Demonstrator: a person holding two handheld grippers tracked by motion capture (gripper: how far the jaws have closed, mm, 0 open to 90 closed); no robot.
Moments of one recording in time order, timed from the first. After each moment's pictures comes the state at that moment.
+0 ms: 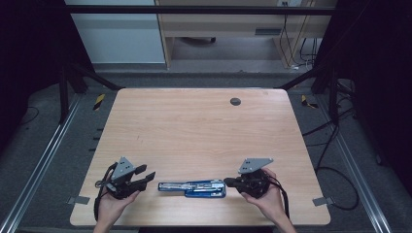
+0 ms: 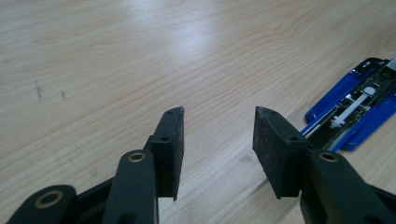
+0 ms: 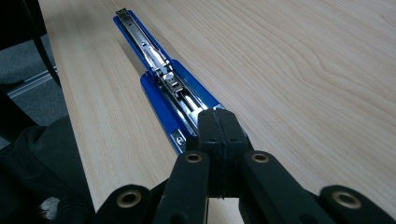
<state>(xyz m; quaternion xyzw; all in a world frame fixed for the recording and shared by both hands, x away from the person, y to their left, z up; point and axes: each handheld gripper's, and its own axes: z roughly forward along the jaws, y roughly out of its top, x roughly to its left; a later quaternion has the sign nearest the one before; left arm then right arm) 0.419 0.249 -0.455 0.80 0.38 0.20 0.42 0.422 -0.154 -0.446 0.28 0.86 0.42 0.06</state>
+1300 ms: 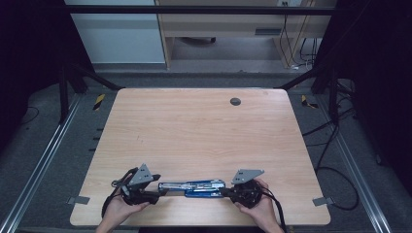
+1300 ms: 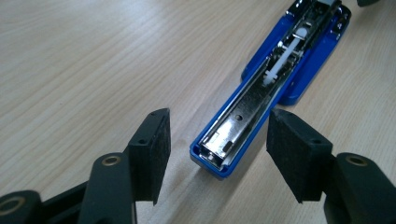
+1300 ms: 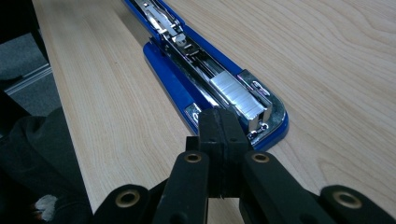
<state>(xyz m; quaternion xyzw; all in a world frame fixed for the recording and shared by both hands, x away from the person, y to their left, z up) 0.418 0.217 -0.472 0.88 0.28 0.13 0.38 0.412 -0.138 -0.483 0.29 0.86 0.41 0.05</state>
